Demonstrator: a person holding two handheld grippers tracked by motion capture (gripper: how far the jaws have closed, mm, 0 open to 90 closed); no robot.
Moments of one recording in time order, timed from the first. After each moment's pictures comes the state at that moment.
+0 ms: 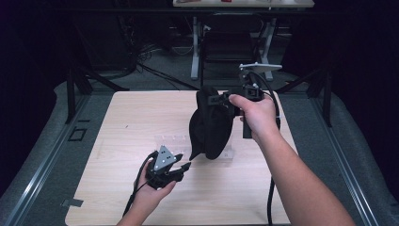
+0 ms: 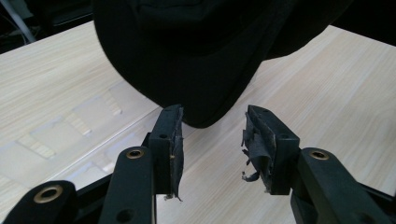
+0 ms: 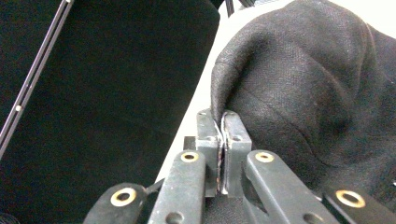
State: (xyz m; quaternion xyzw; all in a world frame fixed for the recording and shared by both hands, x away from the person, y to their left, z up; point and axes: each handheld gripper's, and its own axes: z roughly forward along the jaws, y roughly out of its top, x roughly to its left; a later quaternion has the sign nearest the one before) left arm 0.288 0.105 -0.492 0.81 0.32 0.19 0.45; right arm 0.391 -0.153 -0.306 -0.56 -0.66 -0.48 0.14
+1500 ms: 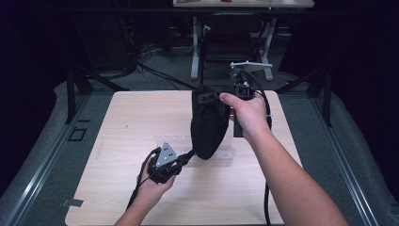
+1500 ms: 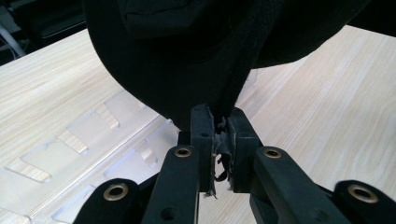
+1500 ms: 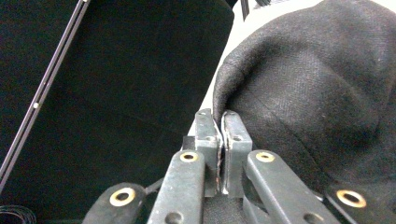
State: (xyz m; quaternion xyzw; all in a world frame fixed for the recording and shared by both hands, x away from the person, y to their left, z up) left arm 0.303 0.109 -0.498 0.82 0.29 0.19 0.46; right arm 0.394 -0.132 -0.305 -0.54 -0.66 -0.50 0.15
